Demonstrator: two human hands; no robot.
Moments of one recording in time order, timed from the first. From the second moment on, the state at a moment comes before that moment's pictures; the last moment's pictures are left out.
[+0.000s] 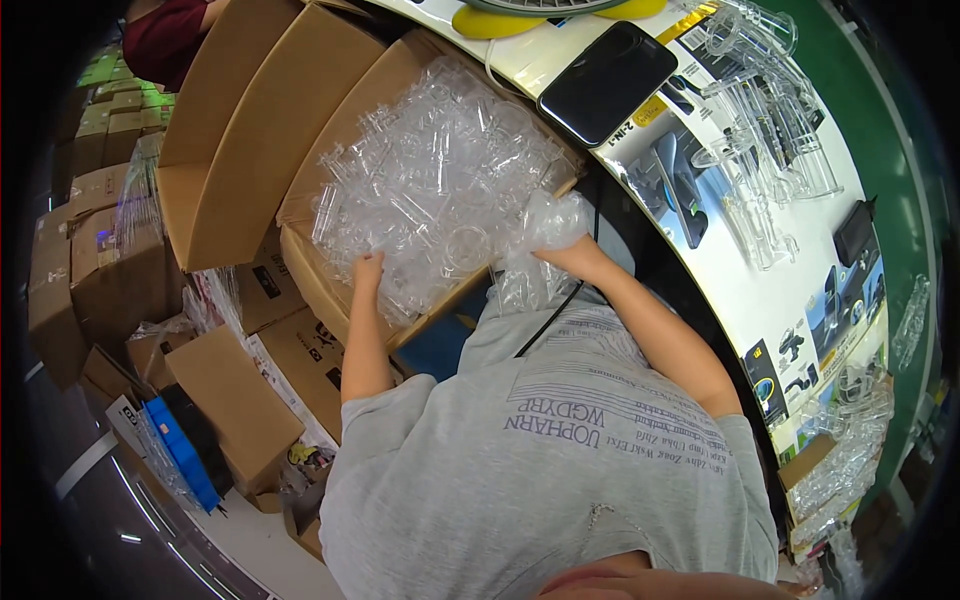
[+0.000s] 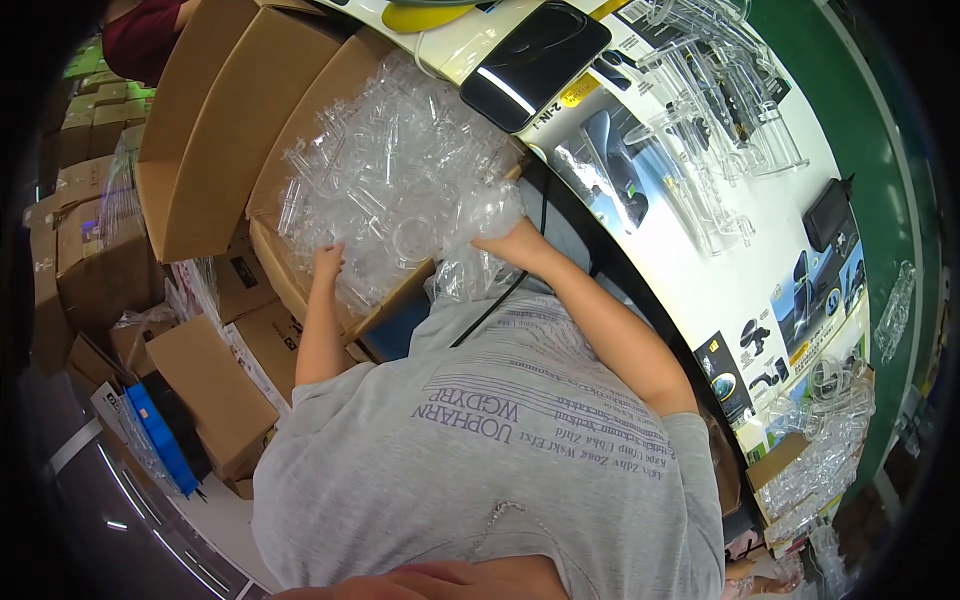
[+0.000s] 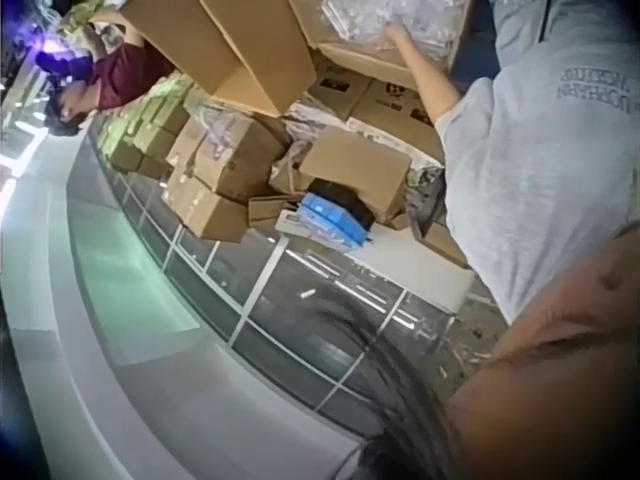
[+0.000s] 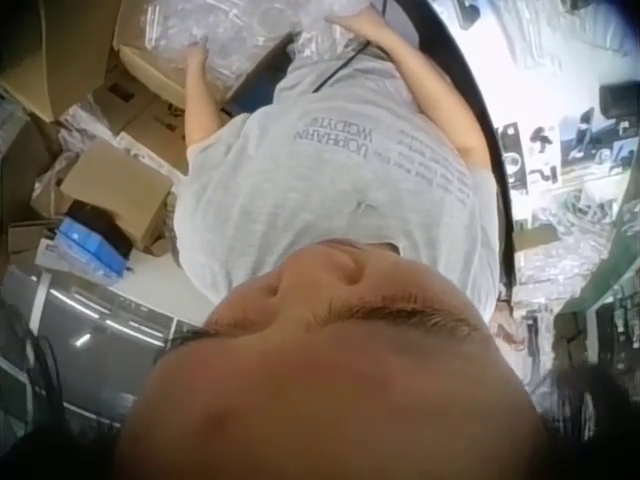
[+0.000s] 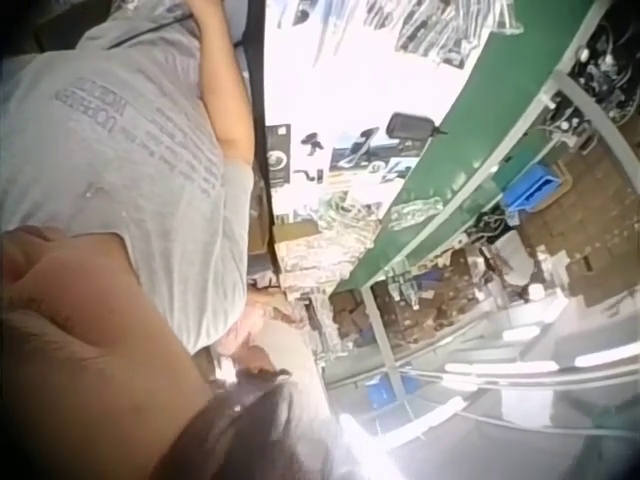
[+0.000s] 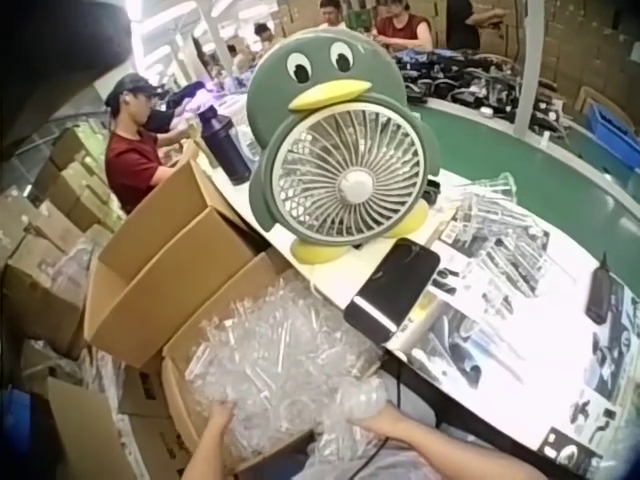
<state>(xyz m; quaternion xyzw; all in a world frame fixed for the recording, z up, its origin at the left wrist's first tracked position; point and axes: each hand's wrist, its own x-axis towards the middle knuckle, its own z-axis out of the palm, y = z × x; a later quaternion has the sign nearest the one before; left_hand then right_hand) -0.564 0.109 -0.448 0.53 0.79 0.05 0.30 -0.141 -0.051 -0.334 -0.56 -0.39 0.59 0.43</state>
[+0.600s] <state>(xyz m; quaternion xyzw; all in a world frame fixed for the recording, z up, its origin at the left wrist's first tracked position) -0.532 0.203 -0.281 0.69 0.69 0.19 0.08 -0.140 -0.057 -0.329 -0.57 -0.38 0.58 0.43</state>
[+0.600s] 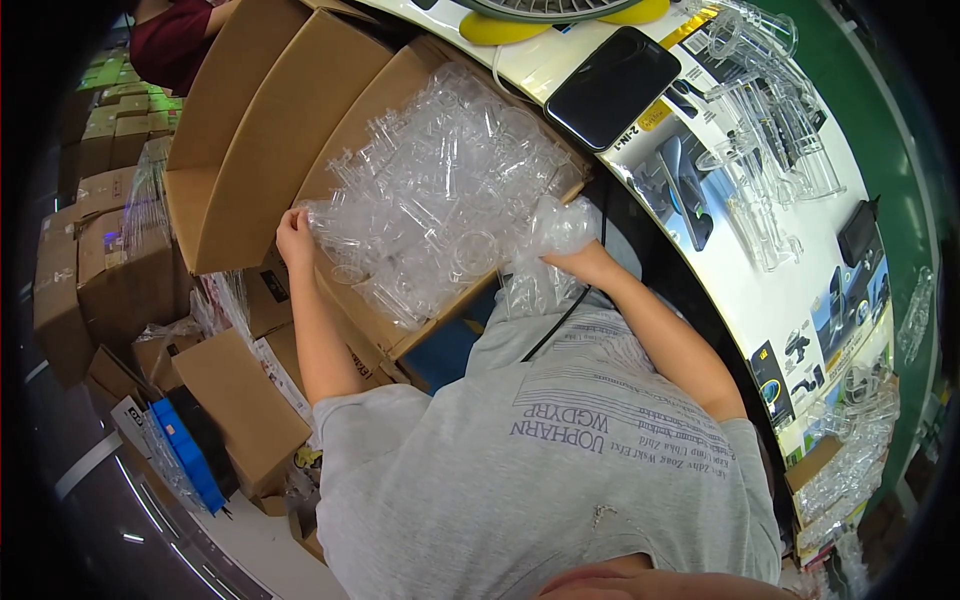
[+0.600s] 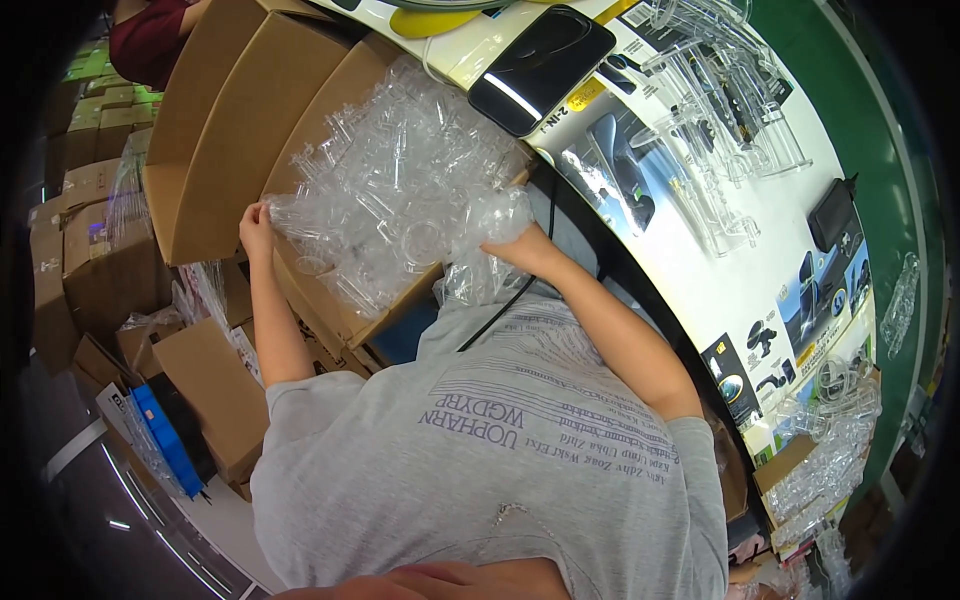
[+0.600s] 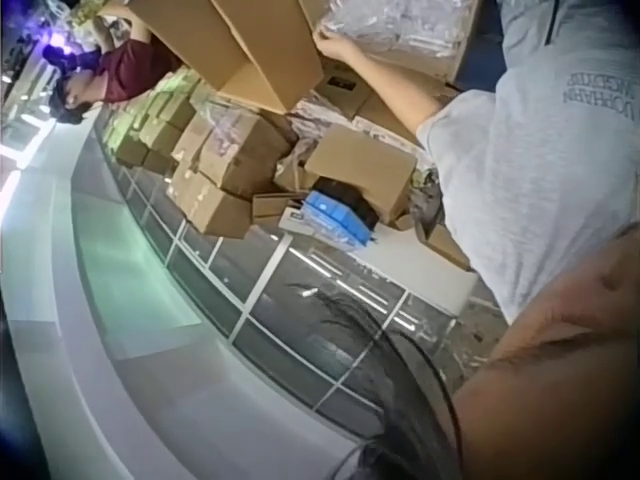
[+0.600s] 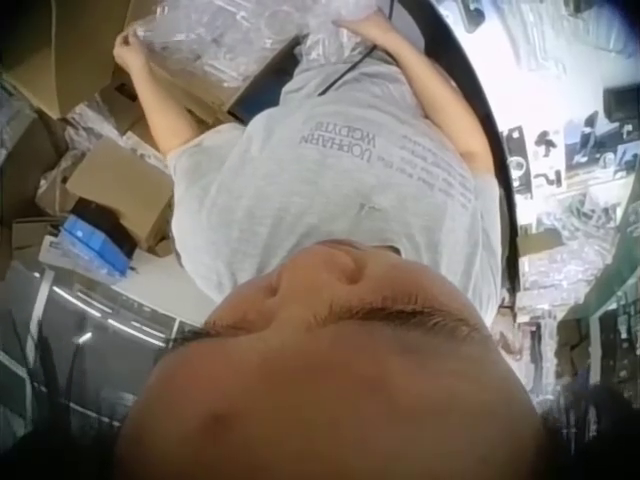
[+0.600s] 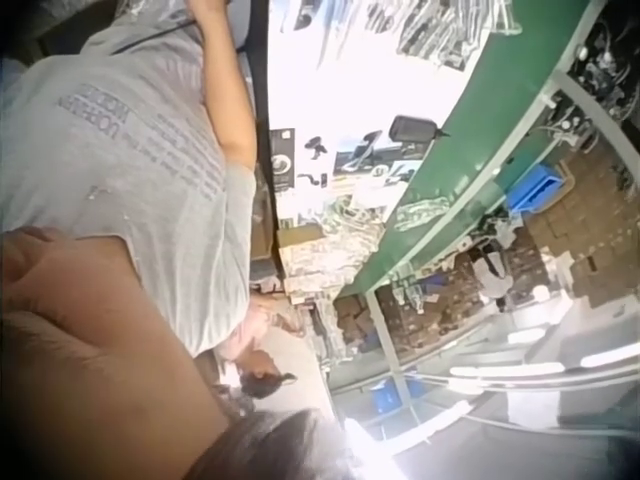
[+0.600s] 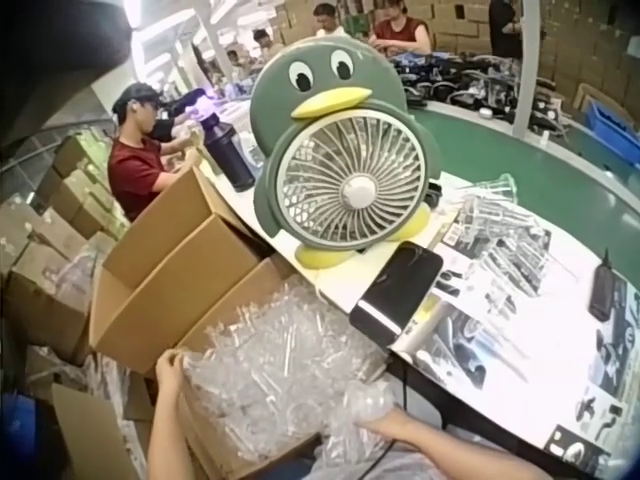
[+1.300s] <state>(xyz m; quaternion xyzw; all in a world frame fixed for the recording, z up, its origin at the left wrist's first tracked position) -0.604 0.242 -0.376 0.50 0.73 0.40 0.24 -0.140 -0.056 -0.329 -0.57 -0.40 0.59 0.42</state>
